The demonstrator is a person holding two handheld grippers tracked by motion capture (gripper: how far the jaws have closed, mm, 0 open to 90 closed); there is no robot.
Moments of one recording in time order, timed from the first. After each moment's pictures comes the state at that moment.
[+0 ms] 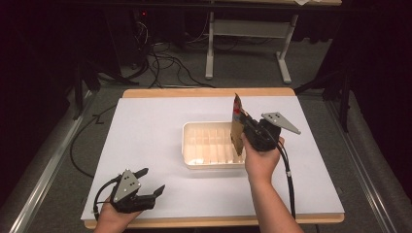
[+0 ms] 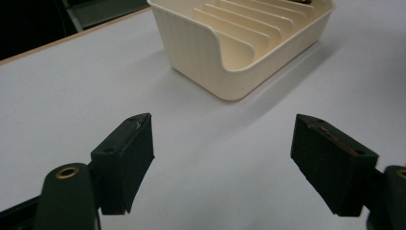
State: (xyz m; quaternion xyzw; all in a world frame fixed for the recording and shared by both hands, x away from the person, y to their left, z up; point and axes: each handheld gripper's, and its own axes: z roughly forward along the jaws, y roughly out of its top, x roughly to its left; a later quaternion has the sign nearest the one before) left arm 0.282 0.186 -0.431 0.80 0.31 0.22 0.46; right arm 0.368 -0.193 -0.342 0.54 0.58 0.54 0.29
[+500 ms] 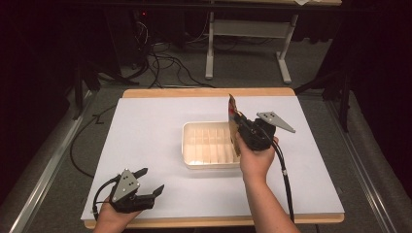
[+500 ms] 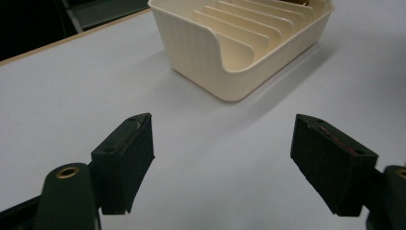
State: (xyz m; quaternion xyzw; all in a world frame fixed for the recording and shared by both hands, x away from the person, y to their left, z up) left arm 0.281 0.188 -0.430 0.80 0.31 0.22 0.46; right arm 0.372 -0.184 -0.346 0.54 0.57 0.55 0.26
